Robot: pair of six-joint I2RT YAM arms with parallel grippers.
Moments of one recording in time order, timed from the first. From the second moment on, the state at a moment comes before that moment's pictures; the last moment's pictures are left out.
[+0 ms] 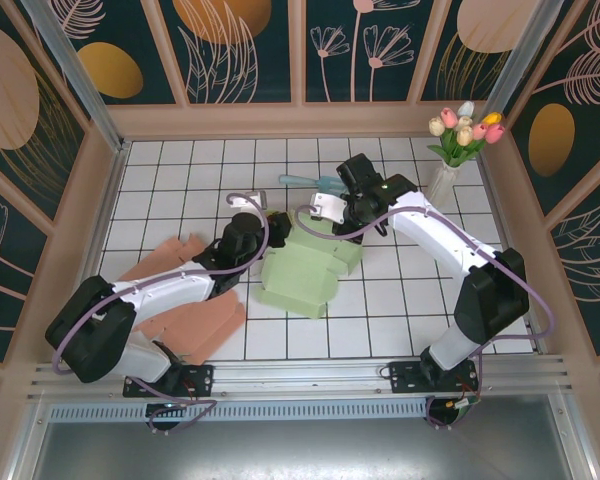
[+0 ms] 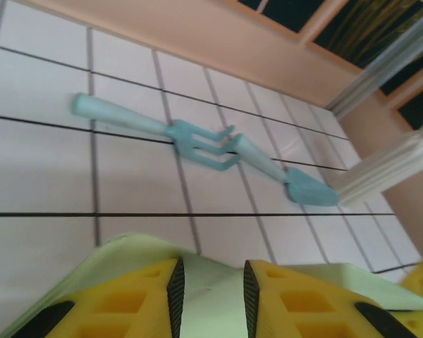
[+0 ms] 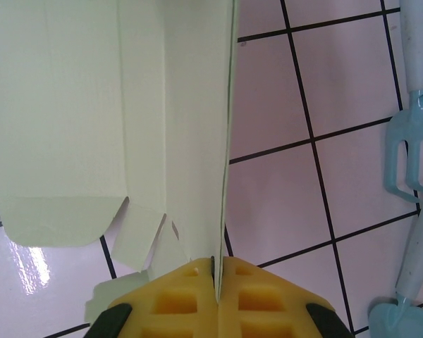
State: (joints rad) left arm -0.72 1.42 0.69 0.37 -0.20 -0.68; right arm 0.58 1.60 1.38 -0.90 -0.15 -0.82
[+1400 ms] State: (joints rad) left arm -0.66 1.60 0.63 0.46 -0.01 -0.75; right arm 0.55 1.62 1.34 -0.82 -0.13 -0.85
